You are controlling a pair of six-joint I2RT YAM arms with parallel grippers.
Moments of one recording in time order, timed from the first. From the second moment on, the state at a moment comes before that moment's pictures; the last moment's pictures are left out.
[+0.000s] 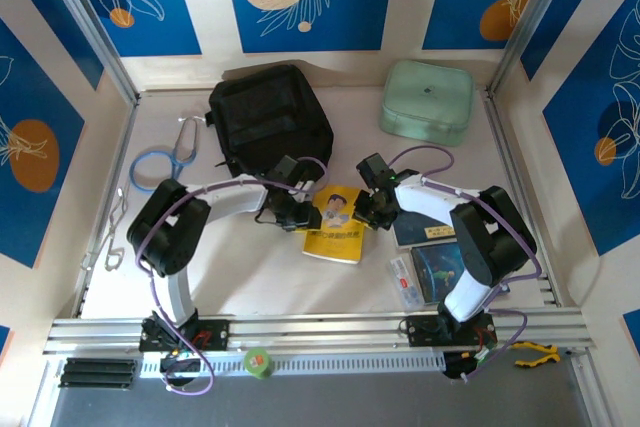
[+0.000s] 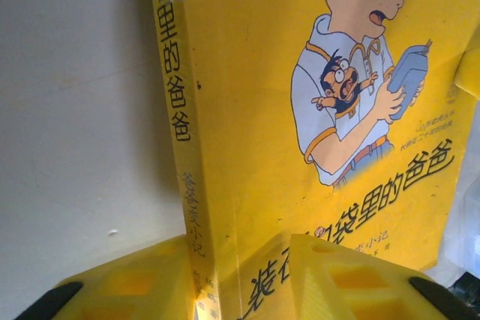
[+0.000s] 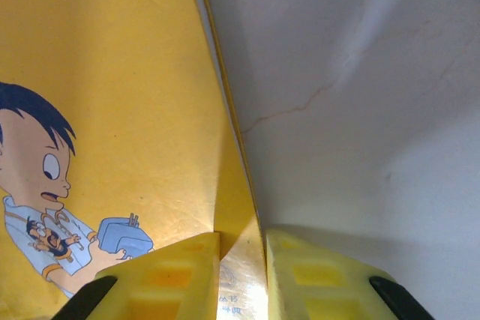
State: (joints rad) left arm -0.67 1.83 1.10 -0.48 0.42 -0.56; right arm 0.52 1.67 0.94 -0.57 -0.13 0.96
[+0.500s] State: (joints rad) left arm -0.67 1.77 1.00 -0.33 0.49 -0.65; right arm 0.51 1.61 0.86 -0.48 -0.11 0.96
